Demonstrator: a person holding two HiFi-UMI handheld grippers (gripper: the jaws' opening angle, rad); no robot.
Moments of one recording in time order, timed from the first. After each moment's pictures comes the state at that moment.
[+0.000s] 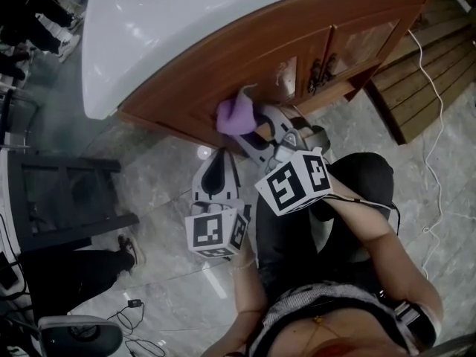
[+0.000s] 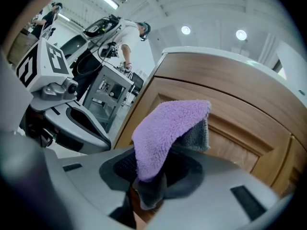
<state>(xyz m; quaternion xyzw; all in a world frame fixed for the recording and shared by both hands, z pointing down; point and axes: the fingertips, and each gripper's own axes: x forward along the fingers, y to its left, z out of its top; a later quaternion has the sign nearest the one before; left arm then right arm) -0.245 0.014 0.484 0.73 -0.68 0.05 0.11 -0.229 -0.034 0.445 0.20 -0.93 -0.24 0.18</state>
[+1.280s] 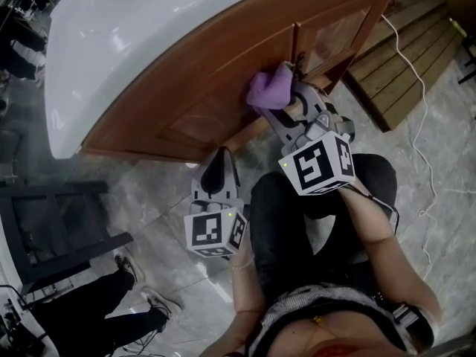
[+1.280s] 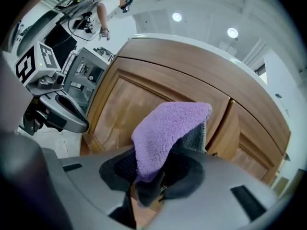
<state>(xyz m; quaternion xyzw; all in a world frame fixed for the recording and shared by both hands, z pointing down) -0.200 -0.017 0.500 0.77 -0.62 0.04 0.13 -0.122 -0.105 0.452 0.33 -0.89 -0.21 0.24</state>
